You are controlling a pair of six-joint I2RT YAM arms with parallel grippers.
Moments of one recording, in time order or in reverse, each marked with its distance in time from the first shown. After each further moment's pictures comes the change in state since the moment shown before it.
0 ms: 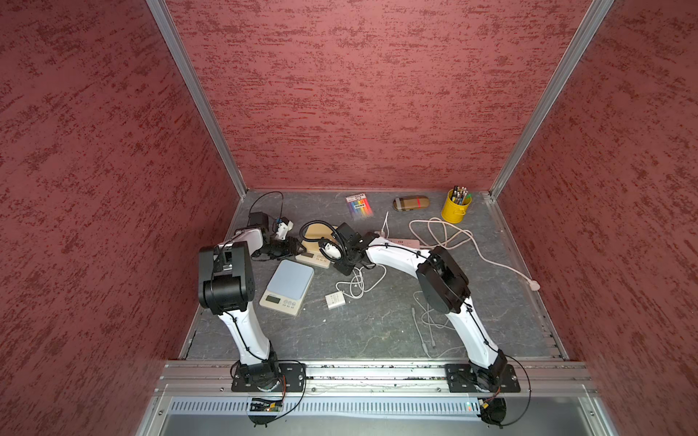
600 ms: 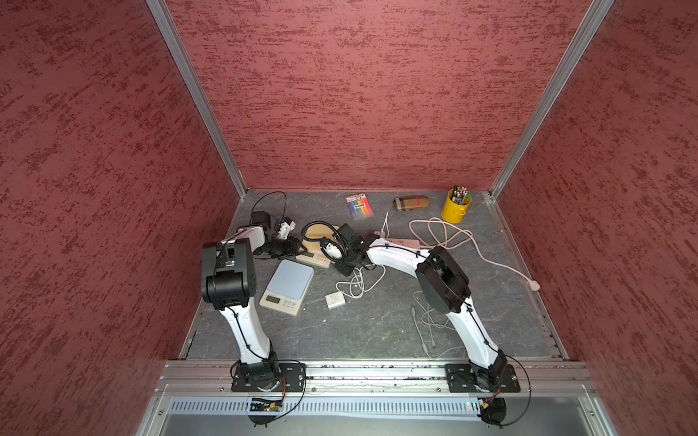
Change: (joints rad) left arm -0.021 0.045 0.045 -0.030 -0.010 0.058; right arm -0.003 0.000 -0.022 0.028 -0.018 0.026
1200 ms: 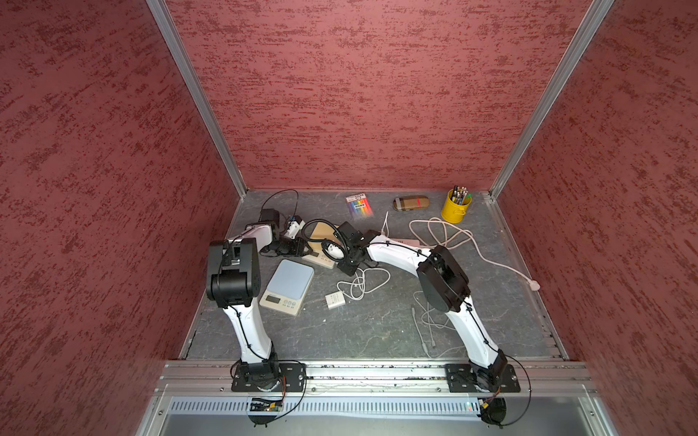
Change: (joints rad) left arm -0.072 0.014 0.022 0.006 -0.043 0.095; right arm -0.010 0.014 0.072 -0.151 0.002 -0.072
